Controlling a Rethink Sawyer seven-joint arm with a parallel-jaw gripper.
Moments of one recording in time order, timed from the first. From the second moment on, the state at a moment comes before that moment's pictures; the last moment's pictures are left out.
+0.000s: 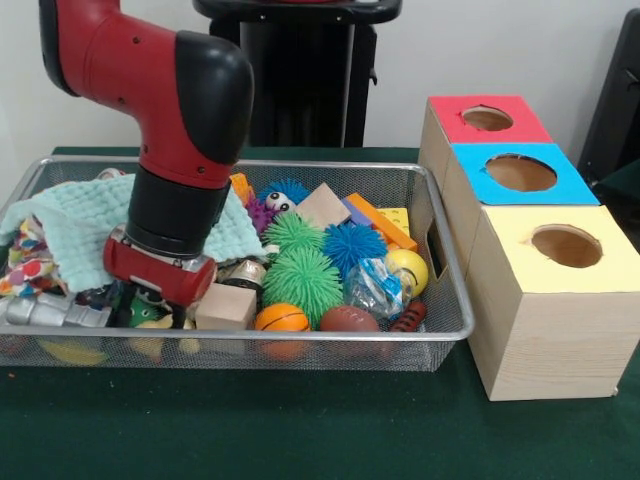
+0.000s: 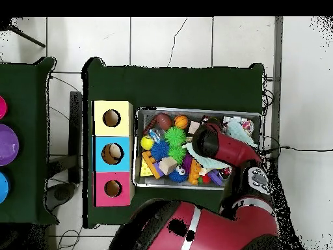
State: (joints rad) arm -0.33 -0.26 -0.19 1.41 0.00 0.03 1.76
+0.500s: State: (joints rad) arm -0.34 -0.28 -0.16 1.41 -0.01 0.08 1.76
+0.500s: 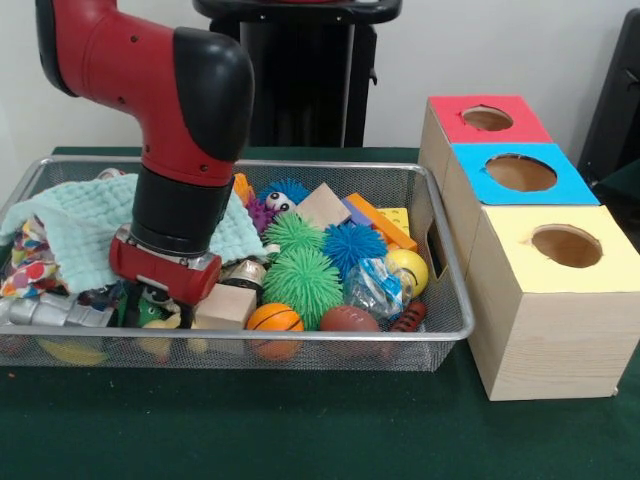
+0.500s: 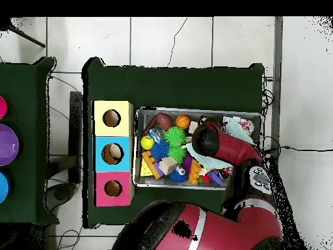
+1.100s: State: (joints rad) arm -0.36 -0.30 -0.09 1.43 -0.01 0.12 1.76
